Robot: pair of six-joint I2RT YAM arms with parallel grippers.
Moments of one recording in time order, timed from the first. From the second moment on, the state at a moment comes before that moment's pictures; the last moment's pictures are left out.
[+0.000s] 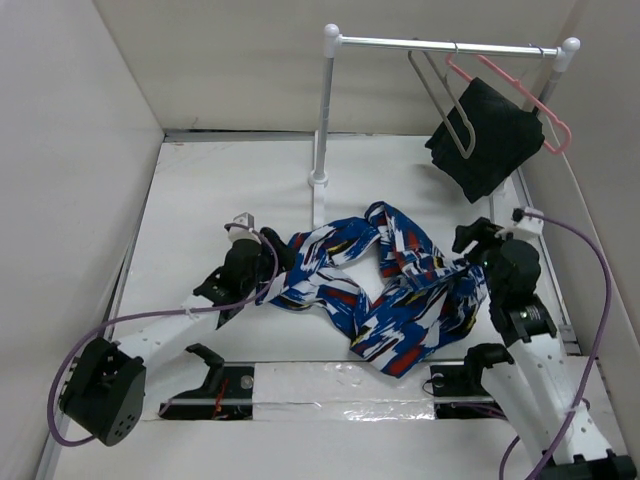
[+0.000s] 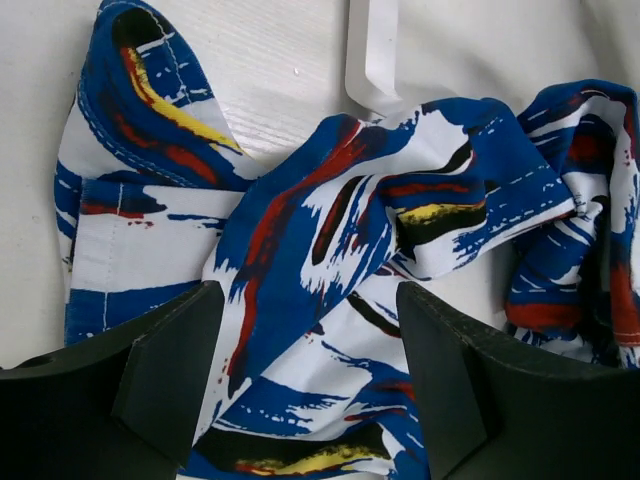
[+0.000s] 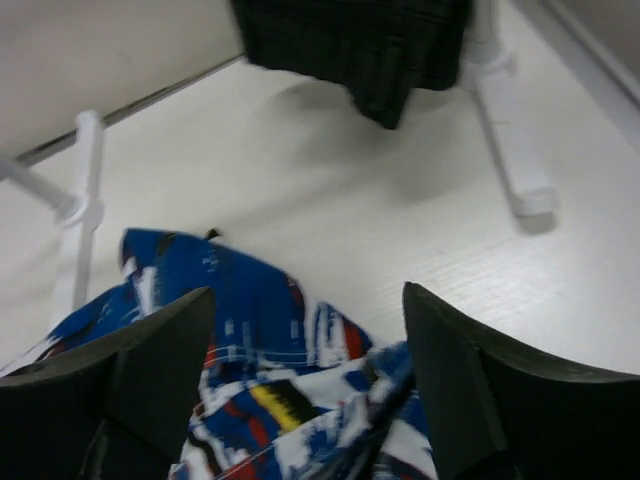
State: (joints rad) left arm -0.52 1.02 0.40 0.09 -0.16 -0.80; right arm 0.13 0.51 0.49 -0.17 0.25 0.42
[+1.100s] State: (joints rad) left arm -0.59 1.45 0.57 0.13 -0.28 -0.71; right arm 0.69 1.11 0.59 -0.31 0.50 0.45
